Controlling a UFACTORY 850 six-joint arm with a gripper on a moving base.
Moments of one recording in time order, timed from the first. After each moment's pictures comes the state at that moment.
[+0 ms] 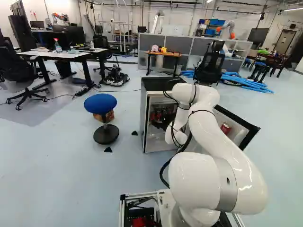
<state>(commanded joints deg) -16.4 -81.5 -77.4 -41.6 82.8 0.0</state>
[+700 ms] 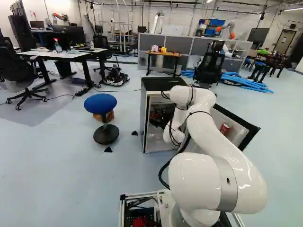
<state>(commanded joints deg) -14.8 -84.1 -82.8 -41.6 82.8 0.0</state>
